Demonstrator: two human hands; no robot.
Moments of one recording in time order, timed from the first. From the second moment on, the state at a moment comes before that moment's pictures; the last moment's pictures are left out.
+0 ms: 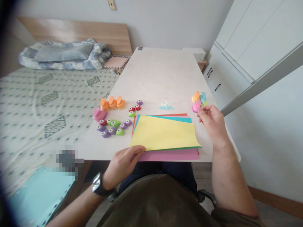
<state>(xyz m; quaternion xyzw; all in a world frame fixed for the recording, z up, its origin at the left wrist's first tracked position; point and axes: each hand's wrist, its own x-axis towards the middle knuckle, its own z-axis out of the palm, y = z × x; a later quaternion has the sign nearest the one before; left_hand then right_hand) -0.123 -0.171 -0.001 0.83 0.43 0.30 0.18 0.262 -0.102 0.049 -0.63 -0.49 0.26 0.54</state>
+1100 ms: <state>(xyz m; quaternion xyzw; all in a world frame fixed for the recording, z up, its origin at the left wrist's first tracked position) -0.108 -0.177 -0.001 0.82 0.43 0.33 0.20 0.256 -0.173 0.036 -0.65 -0.44 0.51 0.34</state>
